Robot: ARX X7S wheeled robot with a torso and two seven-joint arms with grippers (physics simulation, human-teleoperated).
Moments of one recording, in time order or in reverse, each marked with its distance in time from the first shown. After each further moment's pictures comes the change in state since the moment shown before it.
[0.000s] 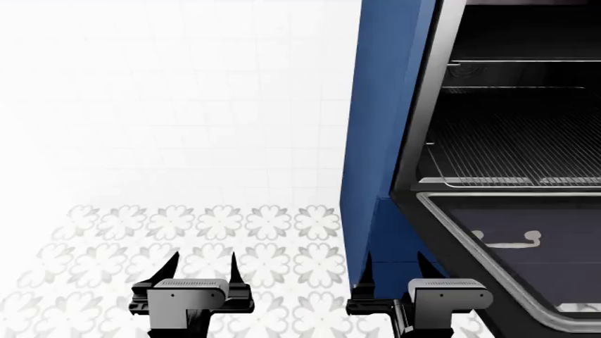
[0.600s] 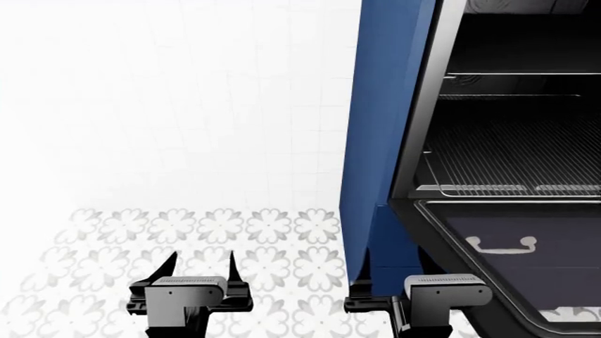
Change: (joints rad) left arm 0.003 -0.058 0.063 0.047 -0.063 -0.054 -0.075; right arm -0.011 0.058 -0.086 -0.094 0.007 0.062 0.088
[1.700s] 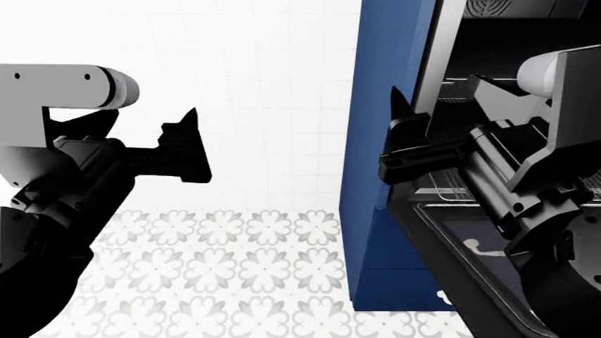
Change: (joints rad) left arm -0.896 -0.402 -0.225 0.563 -1.627 -1.326 -1.027; right arm 0.967 0.375 0.235 -0.622 1.565 1.361 0.858
